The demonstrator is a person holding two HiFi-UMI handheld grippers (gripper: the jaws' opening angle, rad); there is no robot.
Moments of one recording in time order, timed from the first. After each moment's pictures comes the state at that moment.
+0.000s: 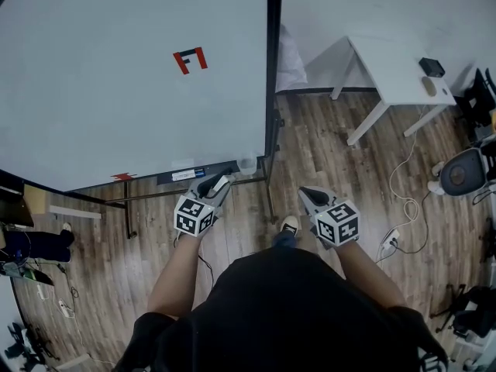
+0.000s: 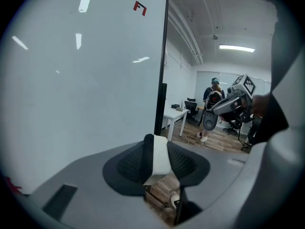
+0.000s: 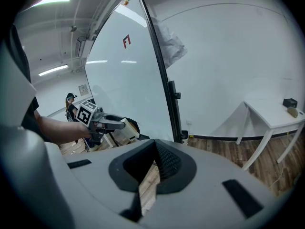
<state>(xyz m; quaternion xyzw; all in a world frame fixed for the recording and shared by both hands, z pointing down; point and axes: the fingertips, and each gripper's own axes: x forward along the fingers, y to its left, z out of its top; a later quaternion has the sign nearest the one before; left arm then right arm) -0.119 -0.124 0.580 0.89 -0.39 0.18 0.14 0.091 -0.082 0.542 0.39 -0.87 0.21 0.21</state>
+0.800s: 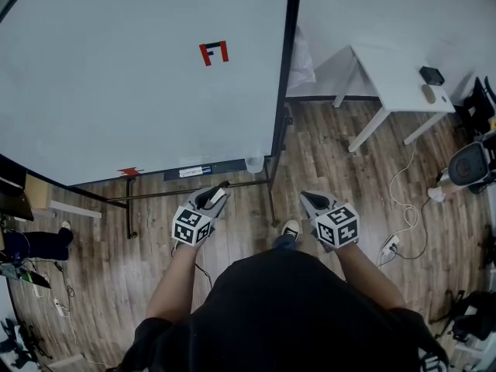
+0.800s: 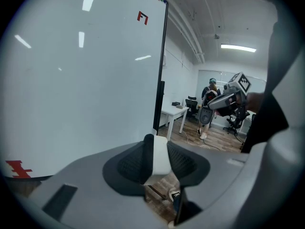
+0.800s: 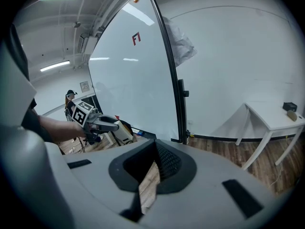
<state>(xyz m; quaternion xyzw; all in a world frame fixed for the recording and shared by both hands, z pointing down) -0.158 -0.068 0.593 0.89 -0.39 0.19 0.15 0.072 -0.051 0.544 0.39 -0.87 0.20 0.22</state>
